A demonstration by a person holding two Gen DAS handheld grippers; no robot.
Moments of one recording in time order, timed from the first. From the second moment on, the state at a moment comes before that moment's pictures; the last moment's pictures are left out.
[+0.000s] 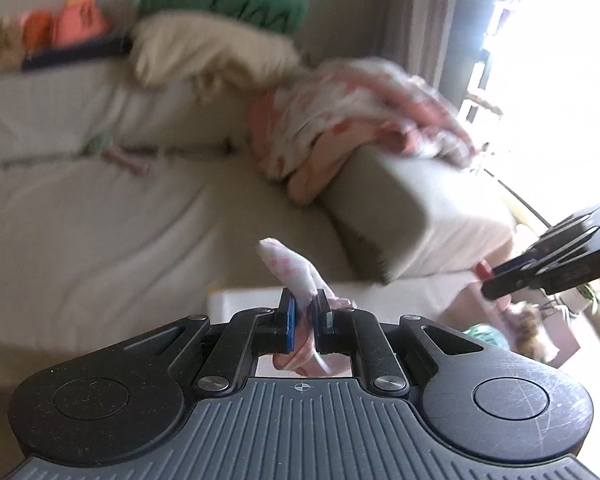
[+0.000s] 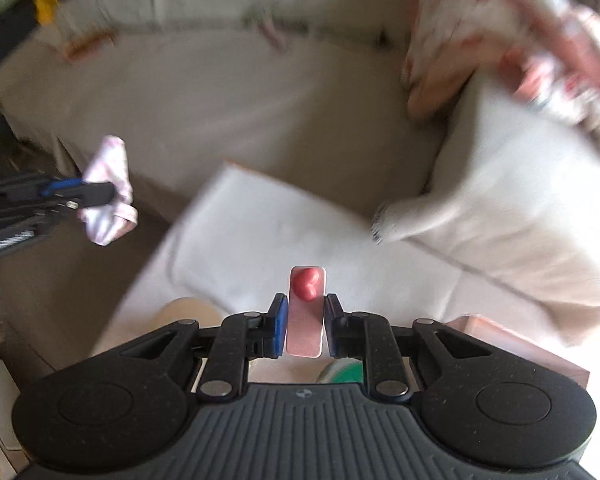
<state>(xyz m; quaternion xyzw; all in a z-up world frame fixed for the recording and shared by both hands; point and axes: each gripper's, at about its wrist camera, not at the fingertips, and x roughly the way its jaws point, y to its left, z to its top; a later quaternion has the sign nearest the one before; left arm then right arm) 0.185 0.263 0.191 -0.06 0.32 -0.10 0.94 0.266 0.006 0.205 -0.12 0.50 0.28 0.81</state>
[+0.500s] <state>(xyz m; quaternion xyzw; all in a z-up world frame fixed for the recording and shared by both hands) 0.170 0.024 0.203 -0.06 0.35 -0.31 0.88 0.150 -0.212 0.270 -0.02 0.39 0.23 0.89</state>
